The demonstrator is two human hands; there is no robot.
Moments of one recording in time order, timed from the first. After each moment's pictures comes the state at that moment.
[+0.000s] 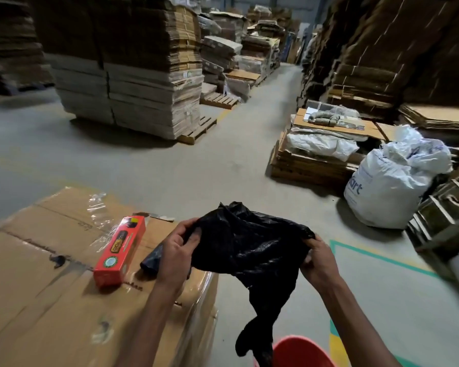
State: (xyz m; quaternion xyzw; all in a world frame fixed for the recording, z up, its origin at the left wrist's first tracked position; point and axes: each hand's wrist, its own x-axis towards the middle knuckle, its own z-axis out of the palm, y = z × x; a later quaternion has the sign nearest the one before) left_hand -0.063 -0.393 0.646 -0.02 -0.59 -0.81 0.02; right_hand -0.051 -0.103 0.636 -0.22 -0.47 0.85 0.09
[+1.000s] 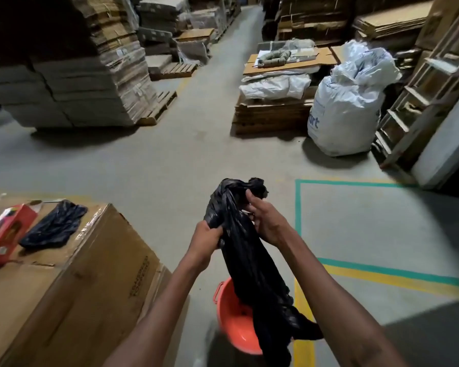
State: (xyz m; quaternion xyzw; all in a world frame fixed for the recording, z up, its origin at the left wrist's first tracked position) left_hand 0.086 -0.012 0.593 -0.03 -0.73 -0.66 -0.18; right_hand 0.092 0.156 0.590 -0.13 -0.49 0.85 -0.10
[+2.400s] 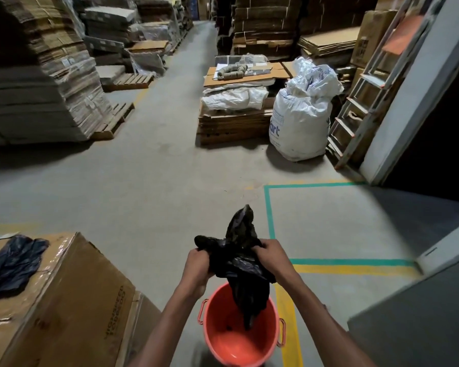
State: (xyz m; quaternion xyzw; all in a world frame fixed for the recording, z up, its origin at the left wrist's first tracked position) left_hand 0.072 -0.021 0.562 0.07 -0.69 -0.66 -0.29; right_hand 0.137 0.153 0.544 -0.30 -0.78 0.55 0.00
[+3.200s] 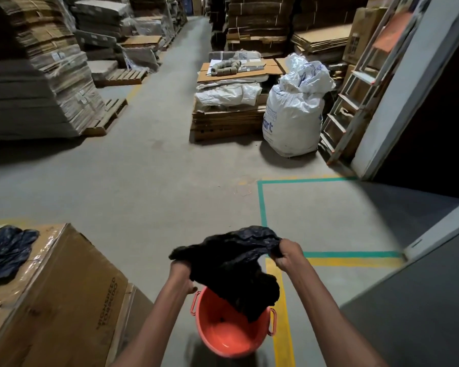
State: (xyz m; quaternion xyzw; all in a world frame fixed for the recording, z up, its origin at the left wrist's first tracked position) left_hand 0.073 -0.036 0.508 0.28 -0.62 -0.66 -0.31; right_hand 0.162 0.201 0.515 -0.52 -0.27 0.80 0.12
